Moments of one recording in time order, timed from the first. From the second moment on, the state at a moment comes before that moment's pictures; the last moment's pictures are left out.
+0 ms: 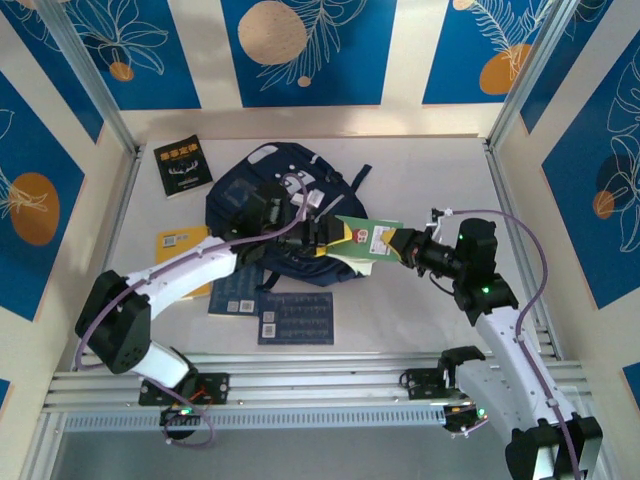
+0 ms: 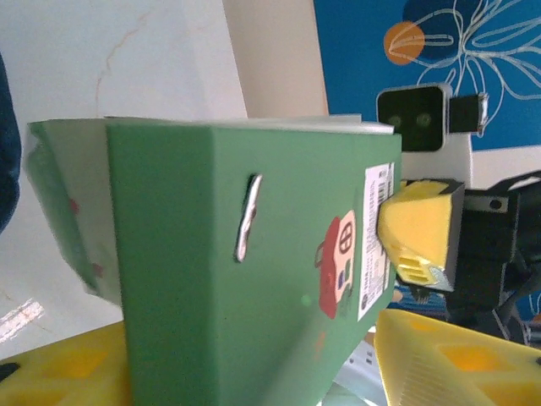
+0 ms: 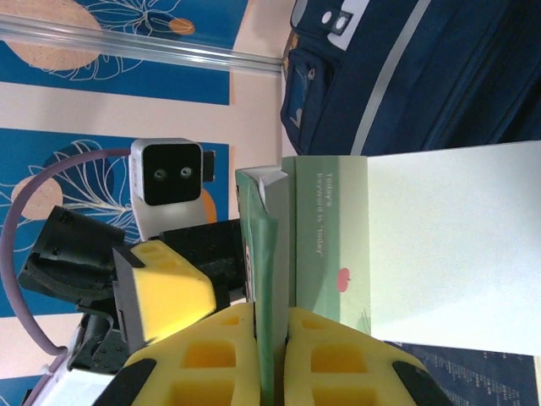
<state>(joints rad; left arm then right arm) -0.70 1.50 1.05 0.03 0.72 -1.04 0.15 0.76 0.61 -0.17 -0.78 1.16</state>
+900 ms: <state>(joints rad) -0.72 1.38 1.08 -0.02 0.69 -1.07 0.17 0.70 0.55 -0.26 -0.74 1.14</state>
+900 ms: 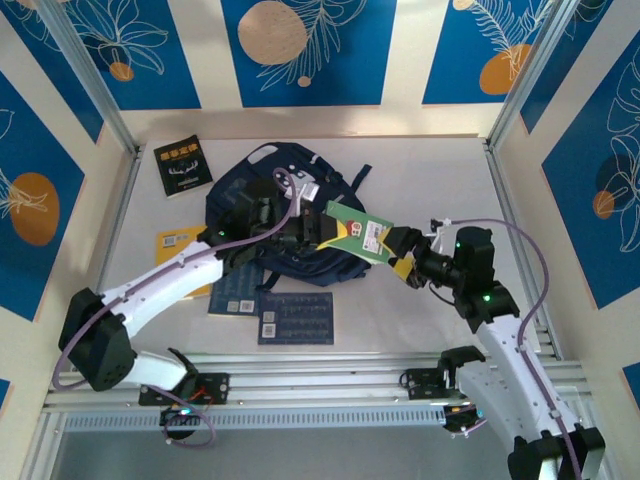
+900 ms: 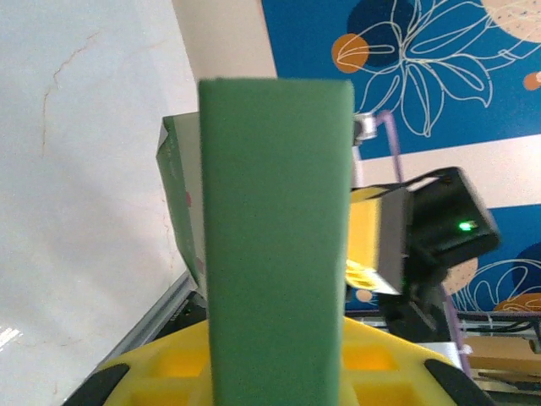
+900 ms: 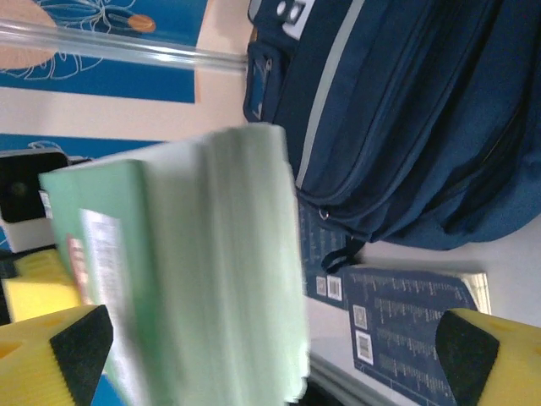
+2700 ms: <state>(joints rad) -0.73 1.34 1.03 0.10 0.70 -1.19 0.25 0.67 0.58 0.07 -0.79 1.37</state>
